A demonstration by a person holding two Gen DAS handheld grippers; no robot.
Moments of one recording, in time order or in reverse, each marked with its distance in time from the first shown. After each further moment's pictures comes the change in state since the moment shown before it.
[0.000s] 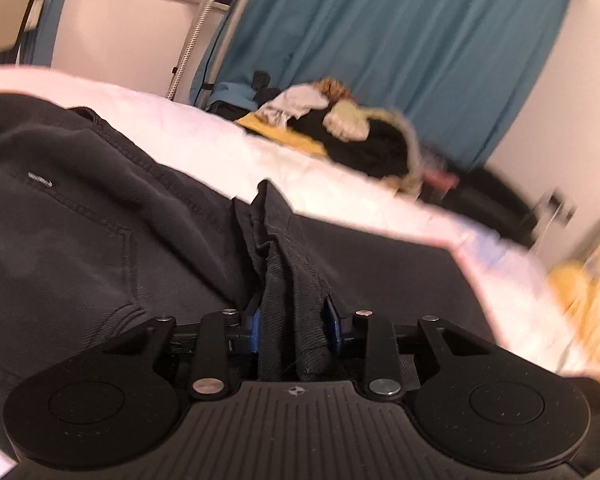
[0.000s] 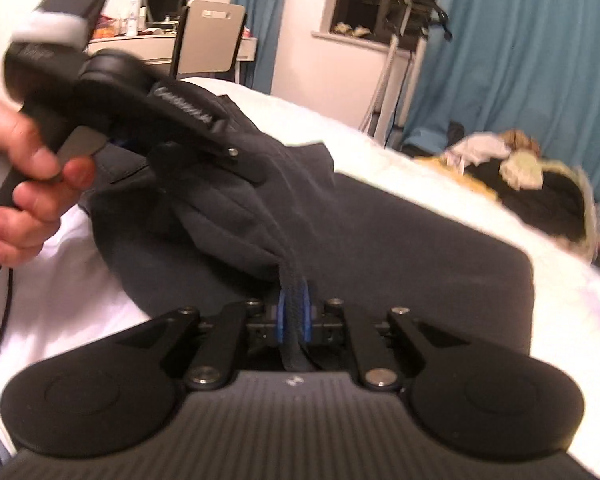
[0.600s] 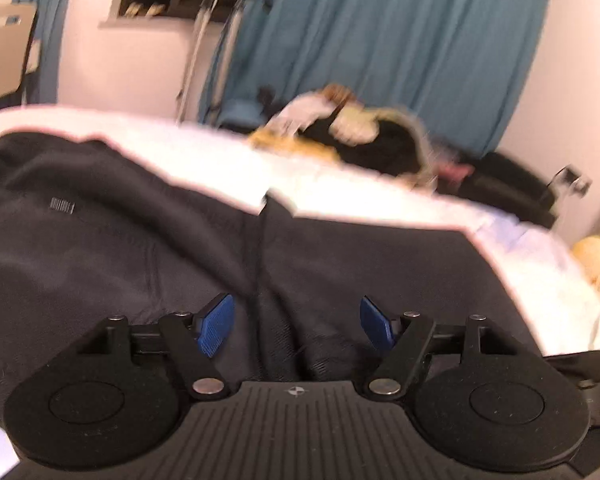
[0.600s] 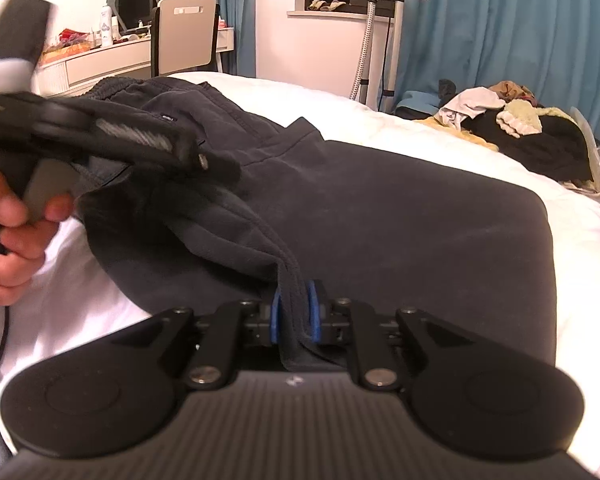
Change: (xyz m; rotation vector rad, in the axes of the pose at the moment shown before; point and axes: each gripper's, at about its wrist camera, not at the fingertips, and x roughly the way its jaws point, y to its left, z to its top) left arm -0.024 -0.012 -0.009 0.083 -0.096 0.036; right arm 0.012 0.001 -0.008 0.128 0.033 0.009
